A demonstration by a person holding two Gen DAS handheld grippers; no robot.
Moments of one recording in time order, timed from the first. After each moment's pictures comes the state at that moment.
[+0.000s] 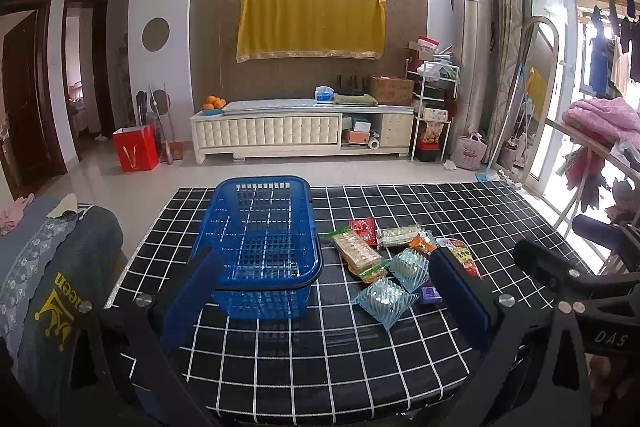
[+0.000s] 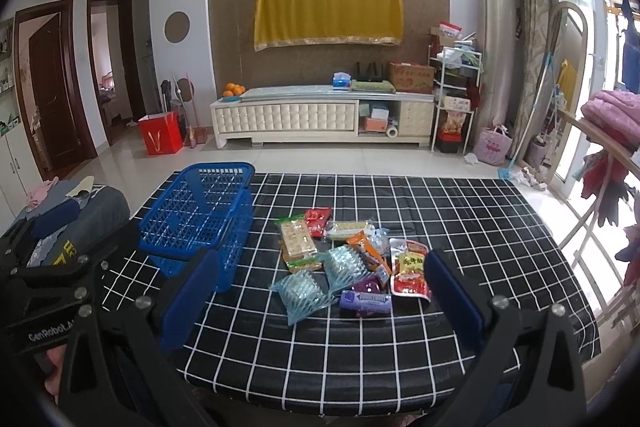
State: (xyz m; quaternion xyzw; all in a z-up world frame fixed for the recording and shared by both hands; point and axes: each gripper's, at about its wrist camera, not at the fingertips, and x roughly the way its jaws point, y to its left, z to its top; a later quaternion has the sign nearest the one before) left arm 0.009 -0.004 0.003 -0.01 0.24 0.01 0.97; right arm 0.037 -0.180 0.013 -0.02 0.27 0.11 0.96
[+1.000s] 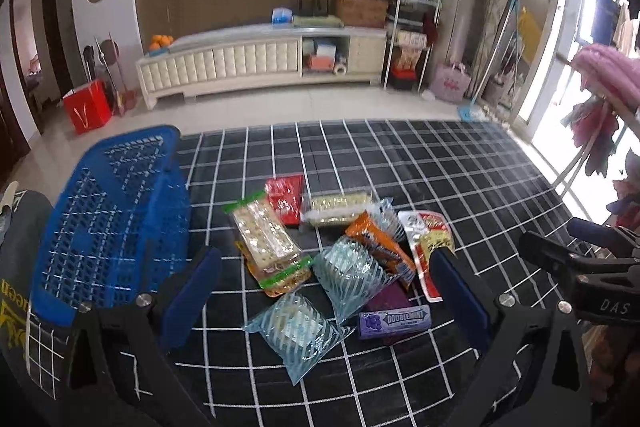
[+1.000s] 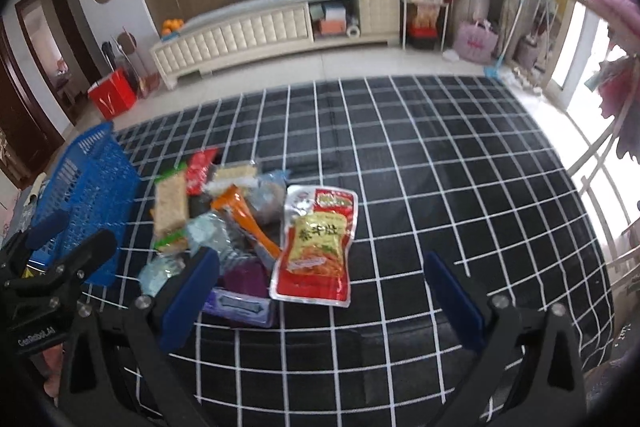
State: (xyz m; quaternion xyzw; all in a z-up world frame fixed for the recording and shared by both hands) left arm 0.198 -0.125 -0.090 -0.01 0.39 -0.04 0.92; right arm 0.207 -0.312 -0.097 0.04 0.45 0.07 0.89
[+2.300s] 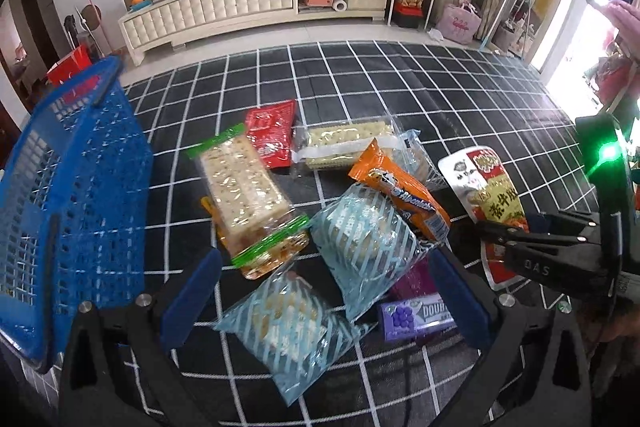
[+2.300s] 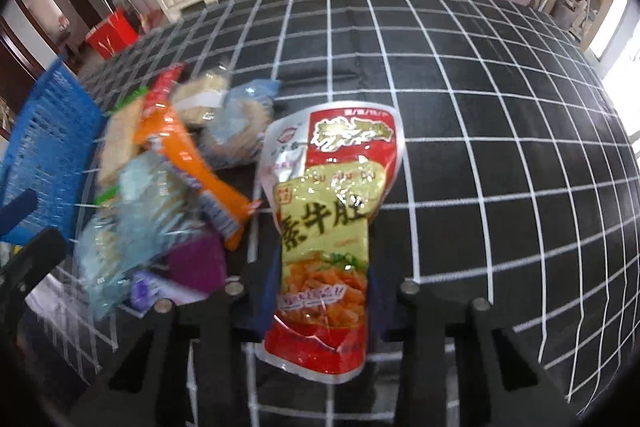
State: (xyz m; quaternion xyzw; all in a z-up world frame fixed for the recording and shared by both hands) left arm 0.244 -0.127 -0.162 0.00 0.48 -0.04 0.87; right arm 0.256 -0.304 -0.193 0.03 0.55 0.11 0.83
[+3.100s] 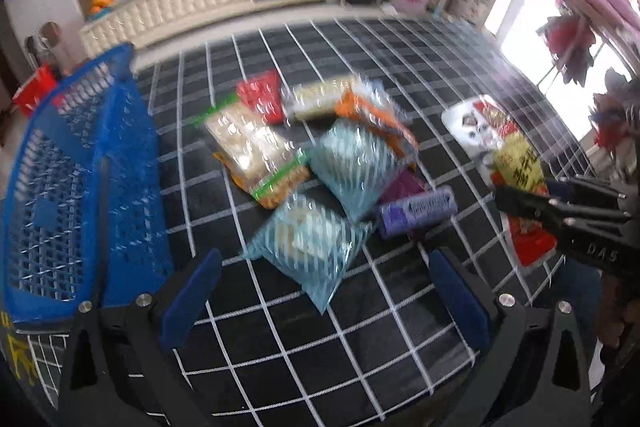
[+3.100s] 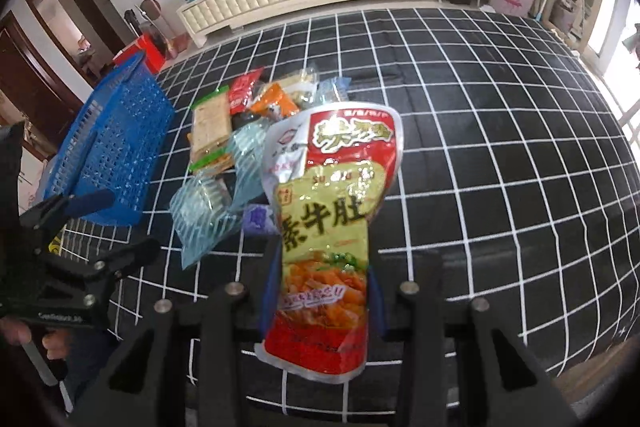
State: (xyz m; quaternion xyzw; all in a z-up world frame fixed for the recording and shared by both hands) left arm 0.192 -0.094 -0.157 0.04 0.52 -0.12 0.85; right arm 0.181 -0.261 -0.154 0.06 0.51 0.13 0.85
